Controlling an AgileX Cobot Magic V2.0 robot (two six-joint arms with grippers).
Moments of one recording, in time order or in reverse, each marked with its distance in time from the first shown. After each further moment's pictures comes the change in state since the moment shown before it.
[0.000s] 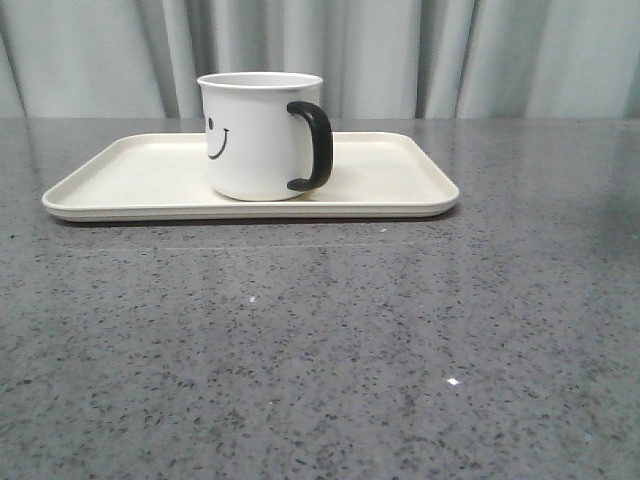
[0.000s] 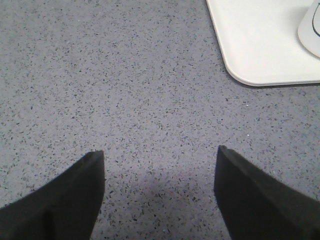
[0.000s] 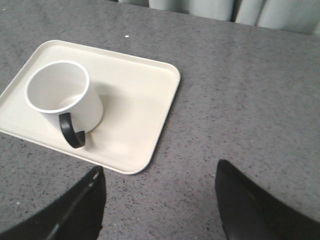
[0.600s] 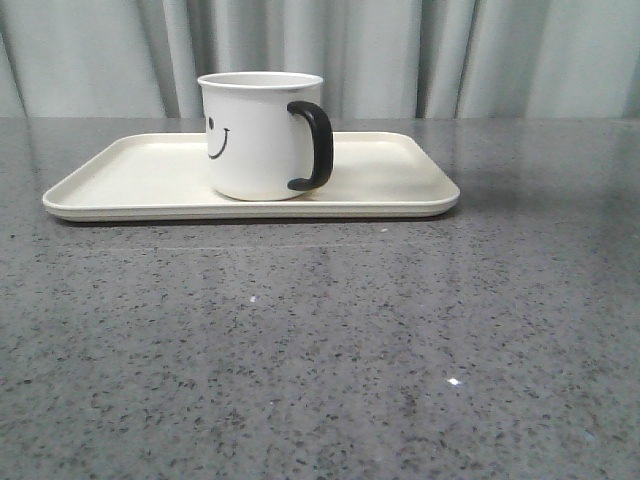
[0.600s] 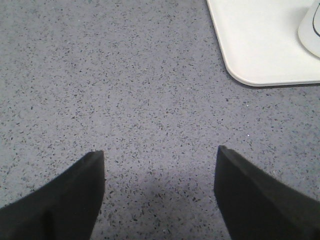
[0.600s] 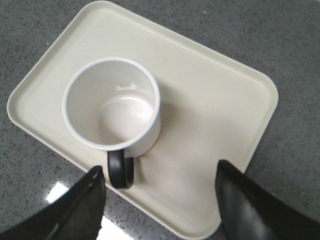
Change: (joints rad) left arm 0.000 0.000 0.000 0.000 0.000 0.000; right arm 0.335 0.491 -0.330 -0.178 -0.007 0.168
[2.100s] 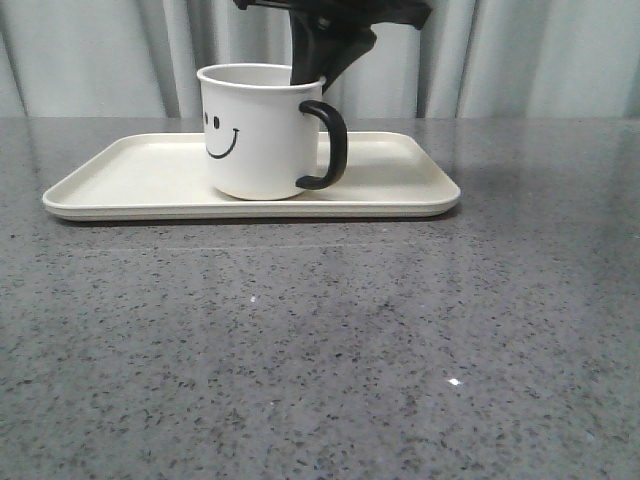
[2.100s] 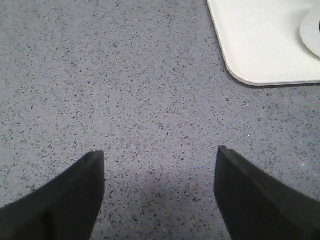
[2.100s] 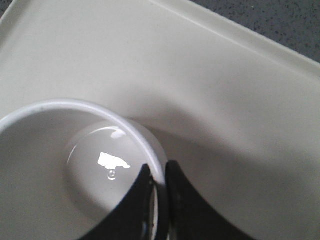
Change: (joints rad) left arm 0.000 0.000 0.000 0.000 0.000 -0.001; right arm 0.037 0.387 -0.254 -0.009 0.033 0.024
